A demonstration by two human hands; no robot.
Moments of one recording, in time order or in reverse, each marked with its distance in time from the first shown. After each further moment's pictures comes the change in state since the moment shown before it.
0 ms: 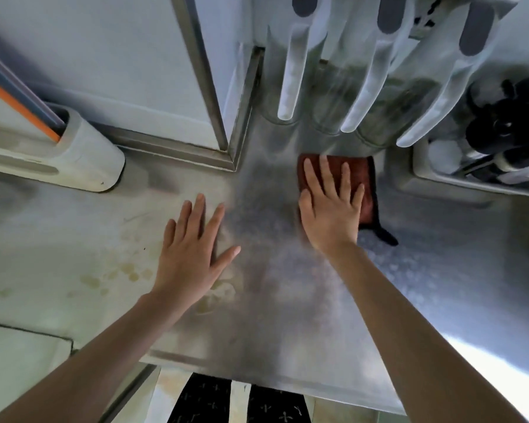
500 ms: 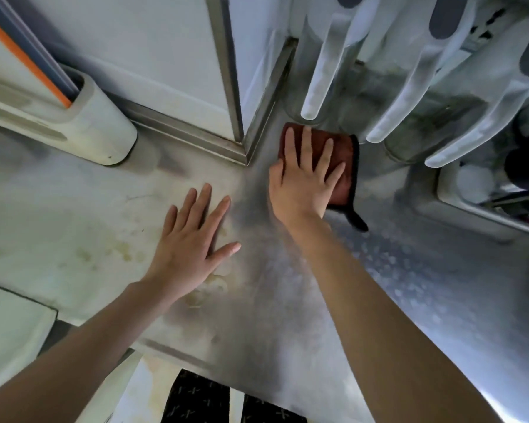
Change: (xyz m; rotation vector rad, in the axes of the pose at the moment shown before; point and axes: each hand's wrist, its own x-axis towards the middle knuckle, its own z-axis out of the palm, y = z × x) left_hand -0.001 0.001 0.004 -0.089 0.011 -0.044; right_hand 0.043 -0.067 0.000 0.018 -0.037 -0.050
